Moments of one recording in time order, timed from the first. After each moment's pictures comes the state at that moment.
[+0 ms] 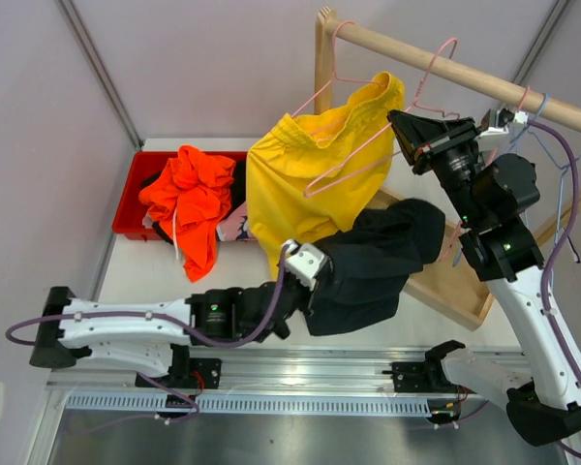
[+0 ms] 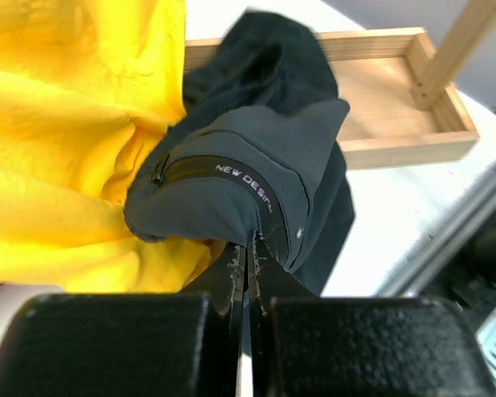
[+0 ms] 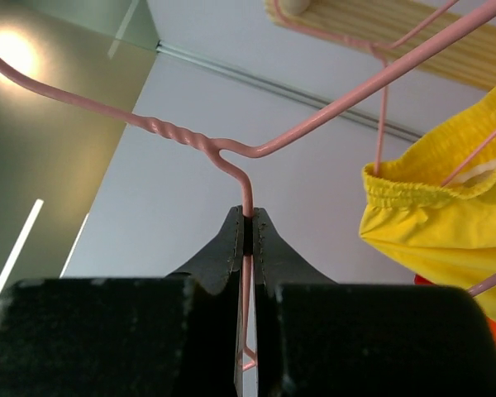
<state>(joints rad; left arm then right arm) -1.43 1.15 0.95 -0.10 -0.70 -0.24 0.41 1.01 1.39 -0.08 -0.05 1.36</state>
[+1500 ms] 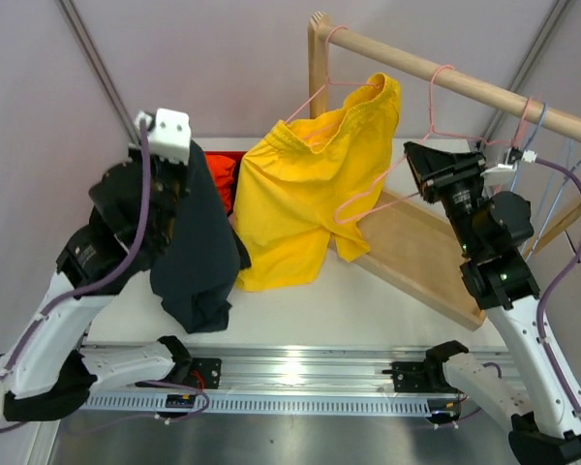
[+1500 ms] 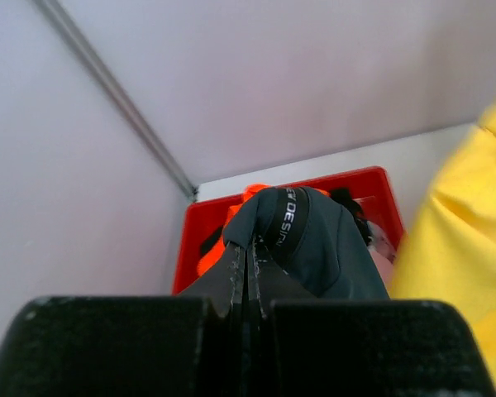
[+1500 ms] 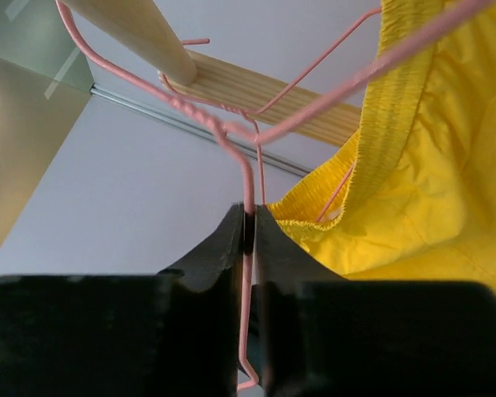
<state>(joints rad) -0.85 1.00 1.59 -0.60 -0.88 0.30 0.35 0.86 1.11 -0.01 0.07 1.23</state>
